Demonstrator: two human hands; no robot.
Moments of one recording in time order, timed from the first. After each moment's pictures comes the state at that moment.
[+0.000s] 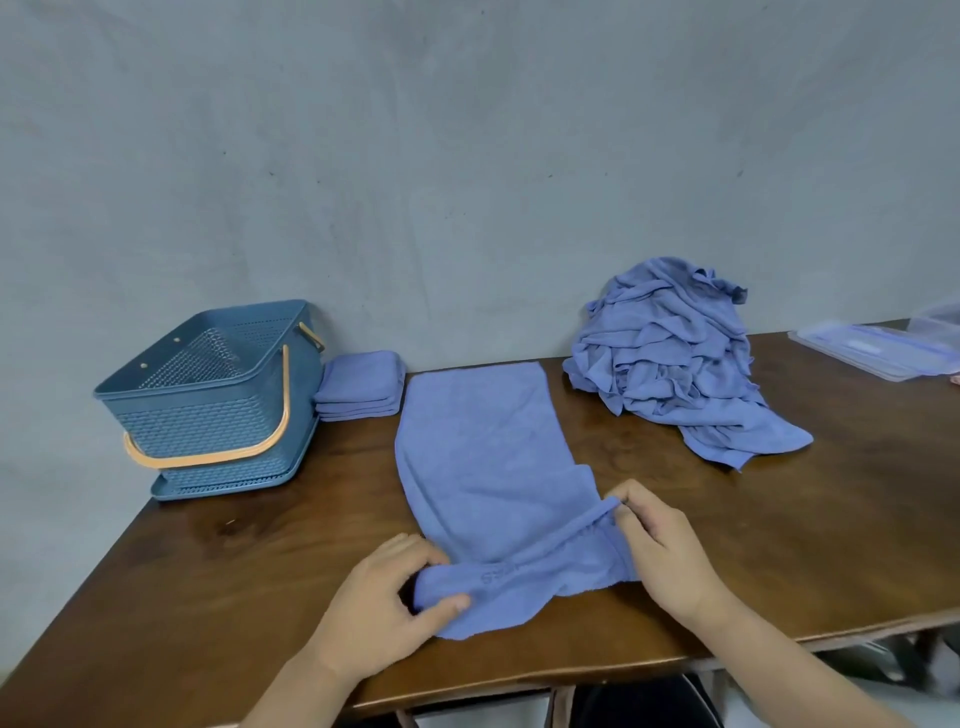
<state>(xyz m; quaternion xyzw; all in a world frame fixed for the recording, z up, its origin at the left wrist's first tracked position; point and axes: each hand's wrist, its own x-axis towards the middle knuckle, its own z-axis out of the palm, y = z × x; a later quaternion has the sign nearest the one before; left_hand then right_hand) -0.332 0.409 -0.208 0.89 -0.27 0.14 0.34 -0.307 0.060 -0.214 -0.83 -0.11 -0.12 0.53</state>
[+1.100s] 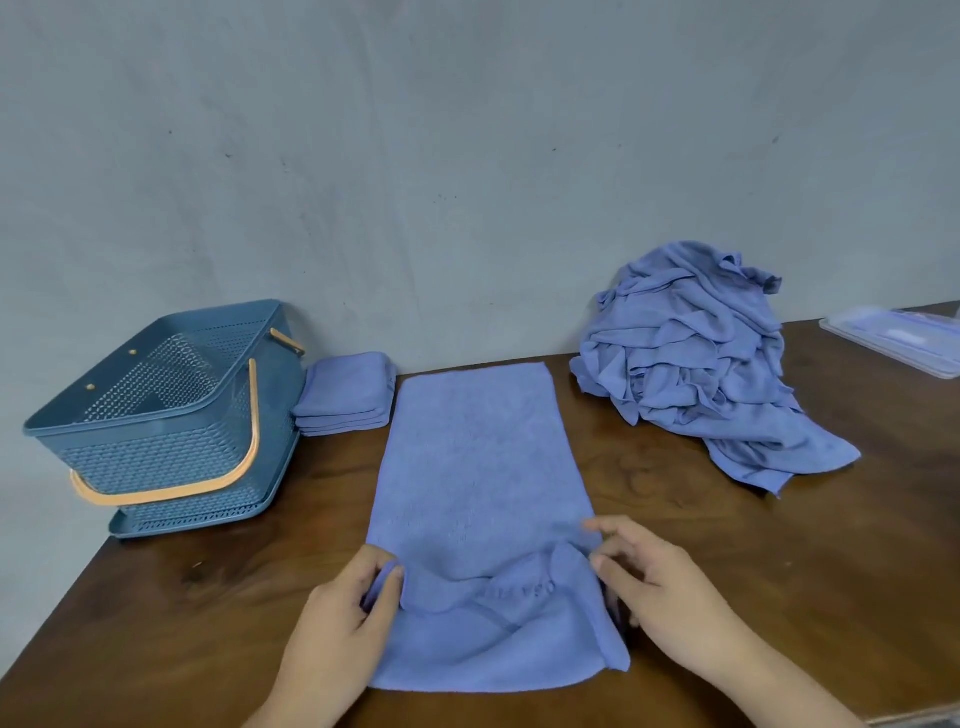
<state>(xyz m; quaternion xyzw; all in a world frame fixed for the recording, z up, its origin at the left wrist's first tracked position) -0.299 0.420 -0.201 0.91 -0.06 0.11 0.39 -0.284 0.072 -0.202 -0.83 -0.07 0.04 0.54</state>
